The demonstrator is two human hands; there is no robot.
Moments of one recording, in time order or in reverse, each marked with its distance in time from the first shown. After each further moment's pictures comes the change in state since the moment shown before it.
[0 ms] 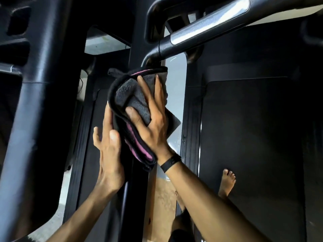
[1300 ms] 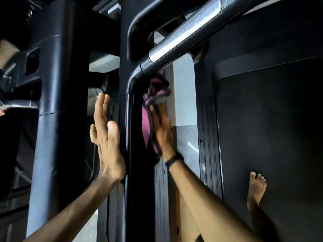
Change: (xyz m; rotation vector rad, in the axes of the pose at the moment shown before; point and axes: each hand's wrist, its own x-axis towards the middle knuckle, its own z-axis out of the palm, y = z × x) left_hand 0.063 0.001 0.012 0.165 0.069 0.014; right_hand 0.033 0.047 0.007 0.390 0.062 0.488
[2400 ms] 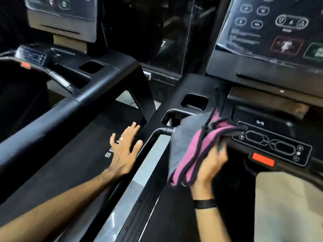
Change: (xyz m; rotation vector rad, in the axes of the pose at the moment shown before) left_hand -0.018 0.015 -0.005 0.032 0.194 -0.021; right_hand -0.096 -0.232 -0.036 0.315 -0.119 -0.188
